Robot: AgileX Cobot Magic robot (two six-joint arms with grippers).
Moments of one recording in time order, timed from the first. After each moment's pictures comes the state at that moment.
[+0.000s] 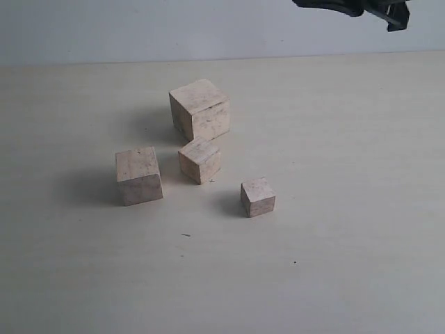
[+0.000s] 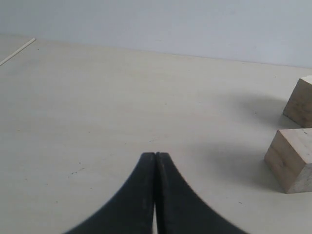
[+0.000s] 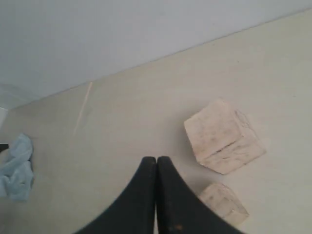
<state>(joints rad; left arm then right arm) 0.08 0.01 0.00 -0.13 0.37 0.07 0.31 1.50 -1.13 1.20 0.66 -0.53</state>
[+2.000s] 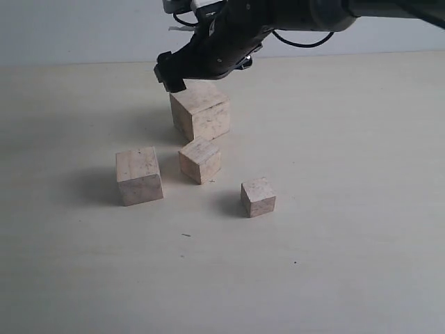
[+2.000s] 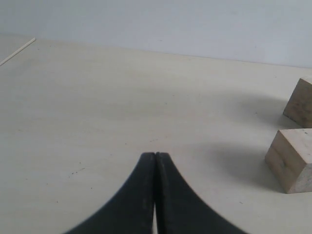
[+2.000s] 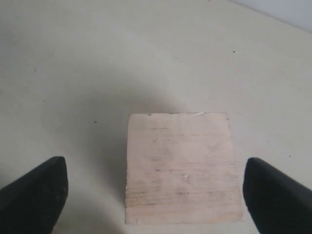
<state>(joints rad) 0.08 0.01 0.00 -0.13 0.37 0.07 0.74 2.14 -1.68 0.04 0.48 0.04</state>
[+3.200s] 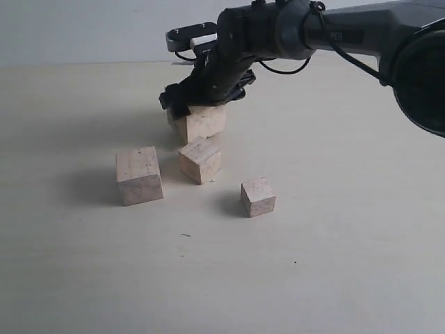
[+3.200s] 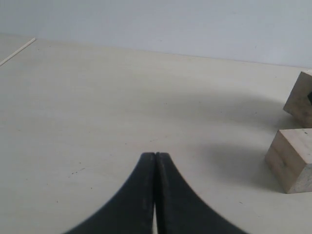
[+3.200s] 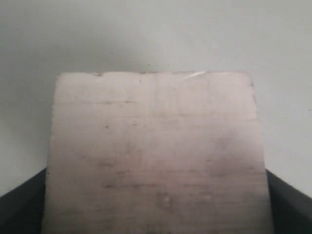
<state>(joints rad) 0.08 0.01 0.00 -0.13 0.37 0.07 0.71 2.35 -1.87 0.12 0.62 0.00</state>
